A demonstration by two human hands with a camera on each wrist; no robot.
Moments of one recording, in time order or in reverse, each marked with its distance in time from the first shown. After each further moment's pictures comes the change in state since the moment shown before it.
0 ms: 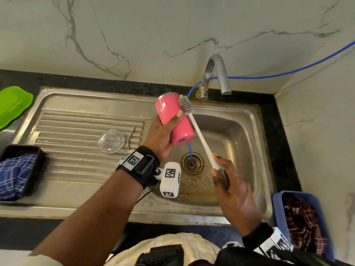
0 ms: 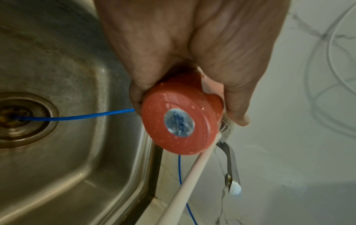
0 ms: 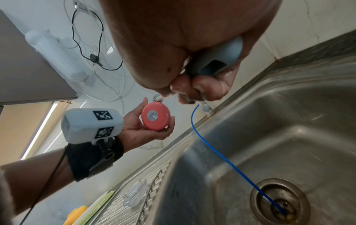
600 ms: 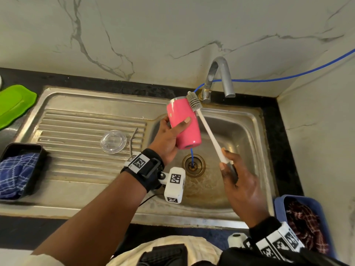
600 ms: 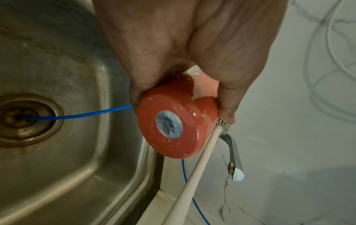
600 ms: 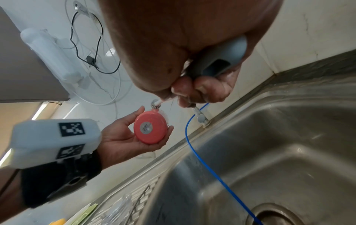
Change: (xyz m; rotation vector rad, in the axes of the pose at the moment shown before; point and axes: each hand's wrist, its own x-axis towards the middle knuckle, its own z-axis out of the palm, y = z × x) left_hand -0.003 -0.006 0.006 -0.016 0.022 -0.086; right_hand 0.018 0.002 -0.013 -0.048 0.040 -0.007
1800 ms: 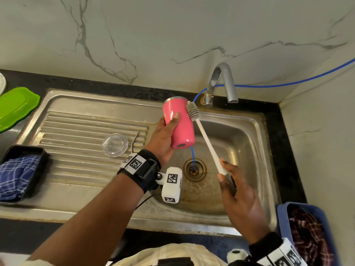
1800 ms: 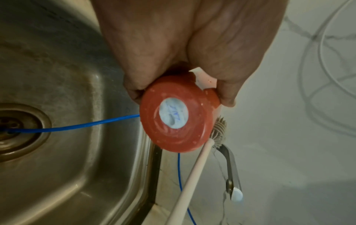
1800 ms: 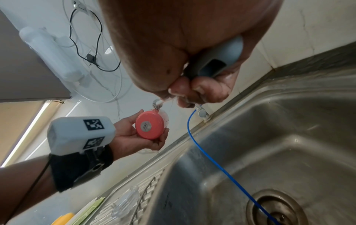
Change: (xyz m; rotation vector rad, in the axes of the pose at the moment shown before) left_hand 0.012 0.012 -0.013 0.036 0.020 0.036; right_hand -0.010 -0.004 0.006 0.034 -0.081 0.028
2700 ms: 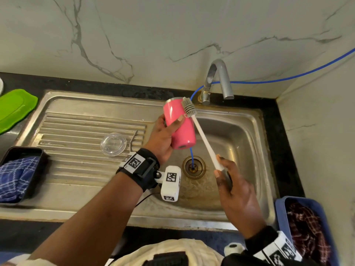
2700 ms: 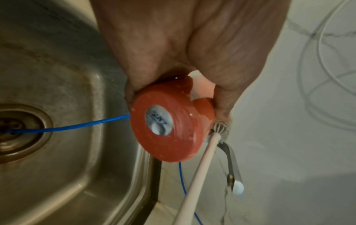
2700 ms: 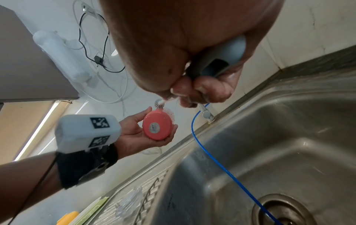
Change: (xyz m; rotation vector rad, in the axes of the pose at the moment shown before) left_hand -0.006 -0.003 0.006 0.013 -0.018 0.009; right_hand -0.002 -0.006 0.002 -0.005 0.028 0.009
